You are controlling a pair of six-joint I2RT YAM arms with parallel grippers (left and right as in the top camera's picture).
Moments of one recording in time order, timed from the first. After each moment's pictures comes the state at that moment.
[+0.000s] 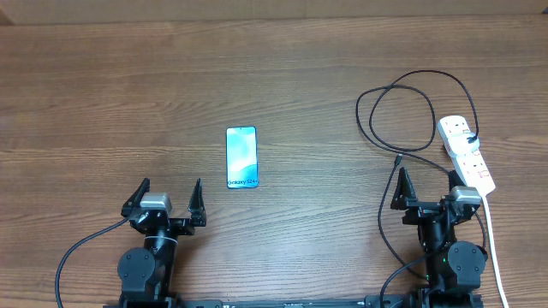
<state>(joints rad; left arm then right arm) -0.03 0.02 0.01 -0.08 0.03 -0.08 -0.05 0.01 0.02 -0.03 -0.02 0.13</state>
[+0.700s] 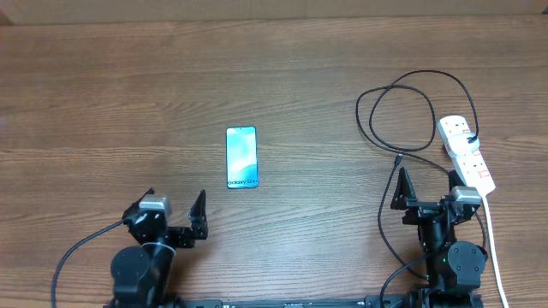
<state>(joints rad) -0.03 0.01 0.19 -0.43 0.08 -0.13 -0.05 0.01 0.02 -0.03 -0.02 0.13</state>
